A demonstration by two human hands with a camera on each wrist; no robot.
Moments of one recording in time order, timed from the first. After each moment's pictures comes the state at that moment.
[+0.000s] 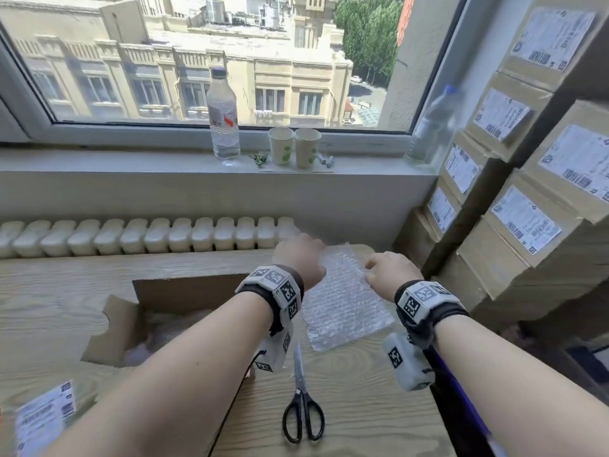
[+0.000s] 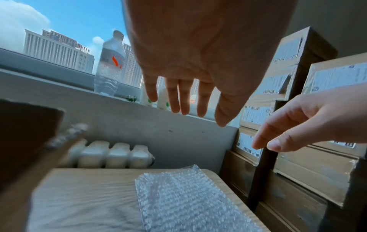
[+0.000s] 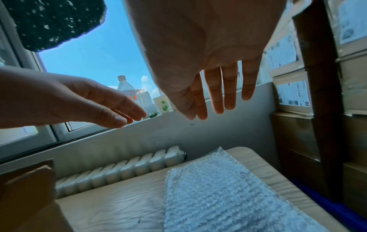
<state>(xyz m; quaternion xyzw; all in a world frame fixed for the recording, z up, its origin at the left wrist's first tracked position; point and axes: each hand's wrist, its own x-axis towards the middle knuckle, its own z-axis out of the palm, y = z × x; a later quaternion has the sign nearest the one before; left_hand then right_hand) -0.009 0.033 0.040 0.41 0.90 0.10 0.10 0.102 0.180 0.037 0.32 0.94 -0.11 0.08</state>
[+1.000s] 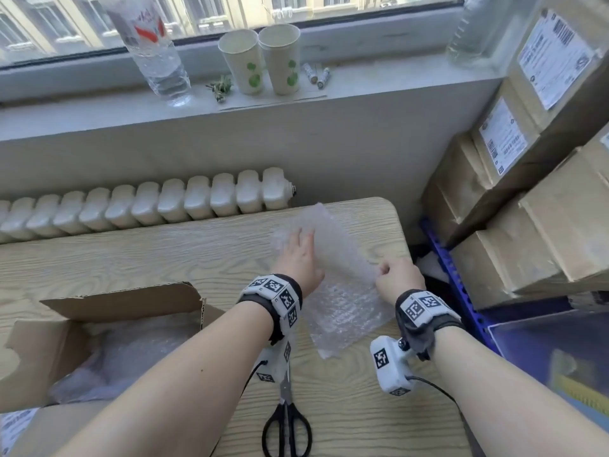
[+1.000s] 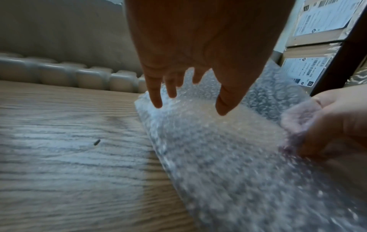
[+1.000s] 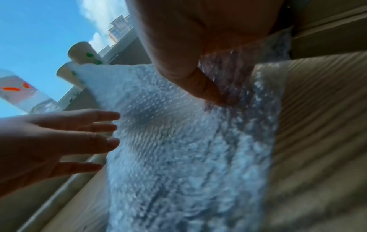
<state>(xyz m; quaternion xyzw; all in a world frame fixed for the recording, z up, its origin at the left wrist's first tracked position) -0.032 0.109 -0.083 0.29 0.91 0.10 0.26 0.080 0.252 -0.106 0.46 0.82 -0.32 0.12</state>
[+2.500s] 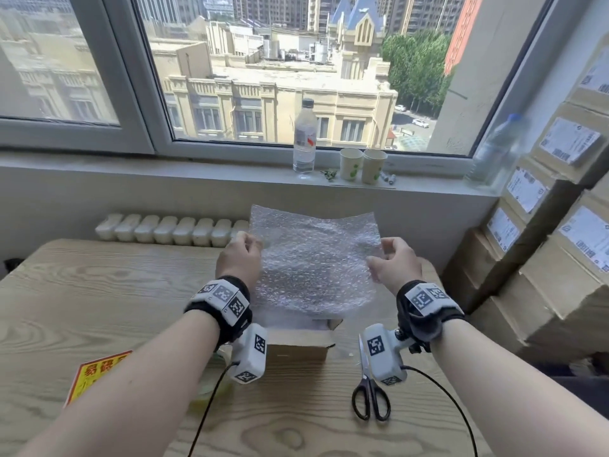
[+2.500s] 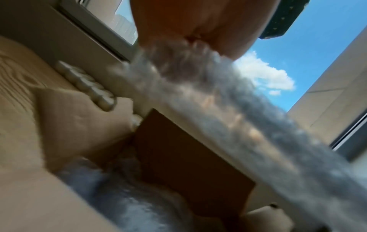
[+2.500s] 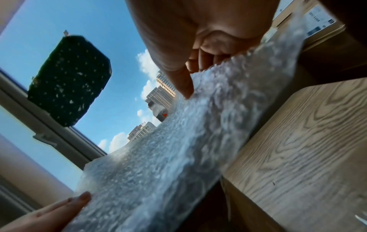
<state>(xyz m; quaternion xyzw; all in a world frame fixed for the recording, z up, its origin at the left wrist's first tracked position) -0.041 -0.195 0.057 0.07 0.90 0.43 -0.01 0.076 0.034 0.065 0.34 0.81 -0.44 -0.16</state>
